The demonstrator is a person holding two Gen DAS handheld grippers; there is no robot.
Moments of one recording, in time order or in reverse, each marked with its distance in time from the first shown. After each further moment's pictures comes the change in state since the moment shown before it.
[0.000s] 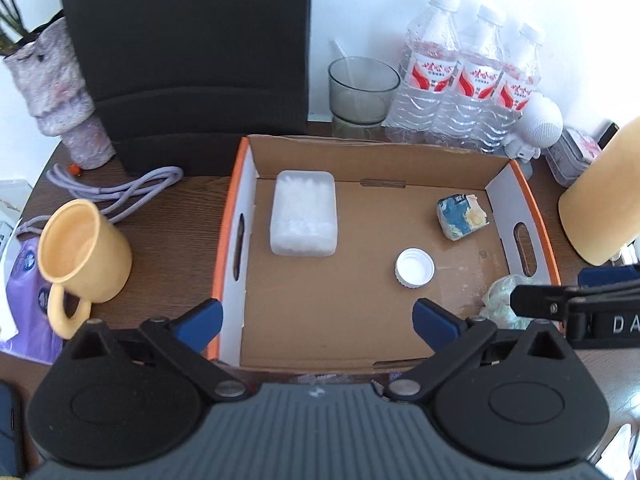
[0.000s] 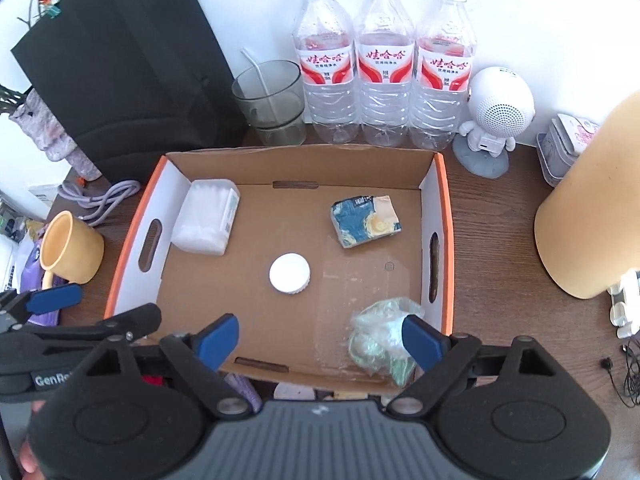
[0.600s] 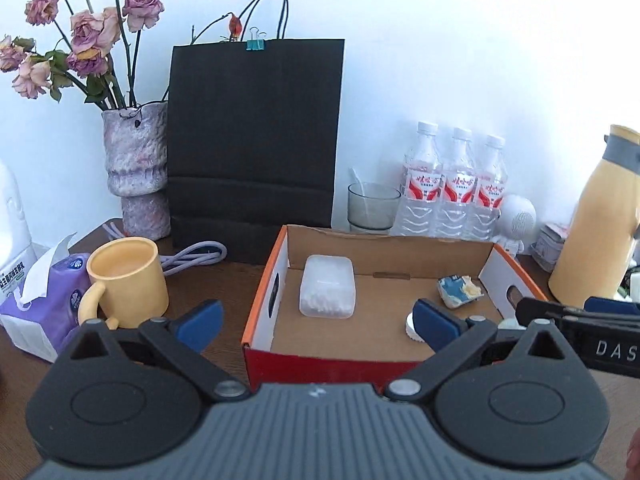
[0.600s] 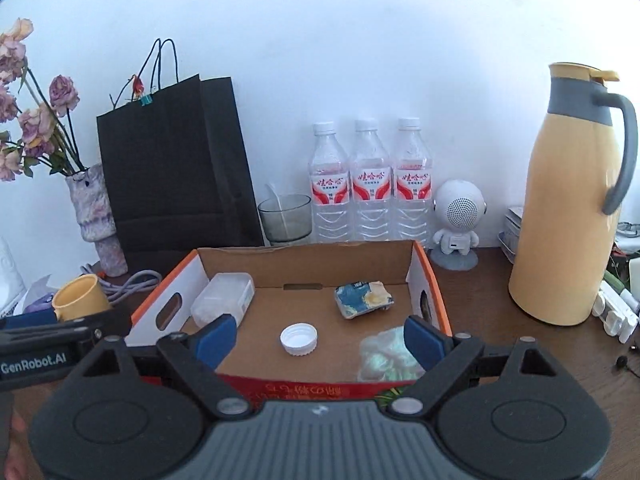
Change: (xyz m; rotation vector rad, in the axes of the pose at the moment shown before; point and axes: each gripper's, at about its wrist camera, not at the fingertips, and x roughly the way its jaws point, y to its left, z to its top) left arm -0.028 0.007 -0.140 -0.013 -0.595 0.043; right arm -0.005 0.006 -0.159 -0.006 -0.687 -0.037
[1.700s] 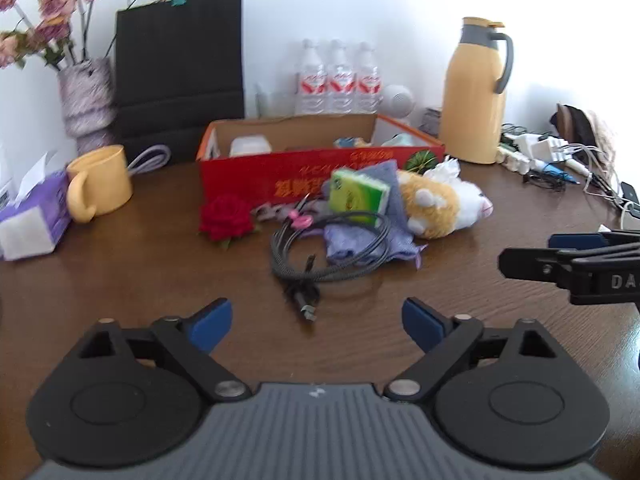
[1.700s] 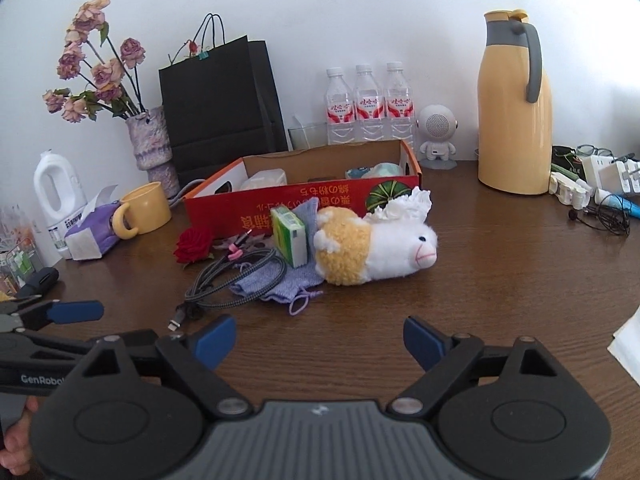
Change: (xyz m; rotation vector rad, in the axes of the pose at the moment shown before) left arm -0.124 0.013 -0.142 0.206 0.091 -0.288; right arm -0.148 -0.001 -0.147 0.000 0.071 0.062
